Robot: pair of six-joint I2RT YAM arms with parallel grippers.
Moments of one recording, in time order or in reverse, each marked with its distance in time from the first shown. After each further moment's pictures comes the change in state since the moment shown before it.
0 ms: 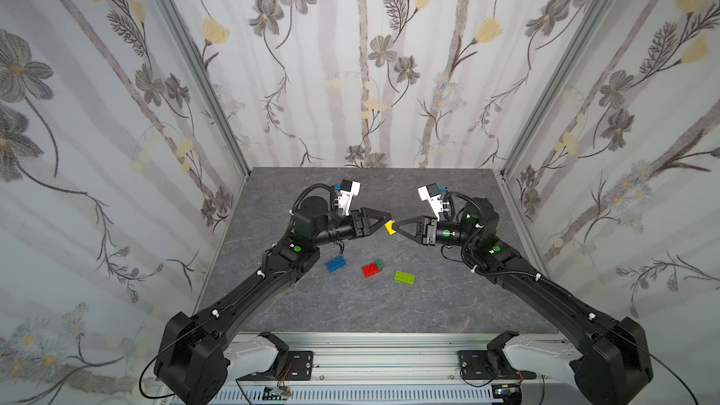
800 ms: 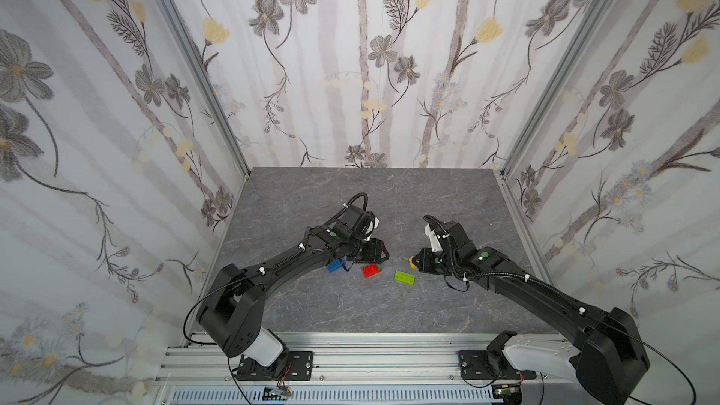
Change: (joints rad) left arm -0.141 0.334 0.176 -0.679 -0.281 0.422; right arm 0.124 0.051 -0.065 -0.689 0.755 -0.169
